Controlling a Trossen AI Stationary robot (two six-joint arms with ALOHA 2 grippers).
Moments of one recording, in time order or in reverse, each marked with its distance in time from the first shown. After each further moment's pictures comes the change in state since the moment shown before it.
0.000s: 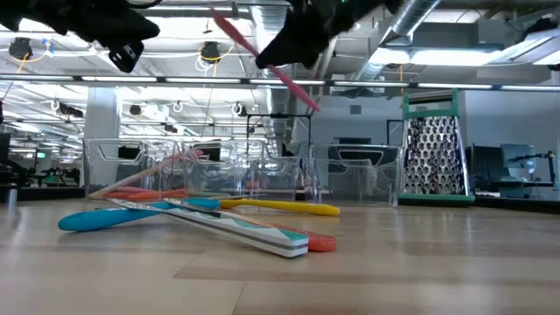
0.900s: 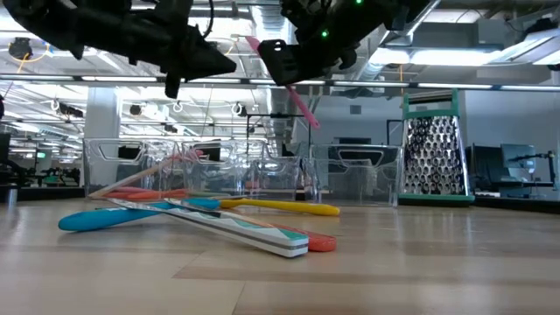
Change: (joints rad) left arm 0.116 0.596 0.000 0.739 -0.324 -0.103; right arm 0.120 0.112 -0.144 0.427 0.963 0.065
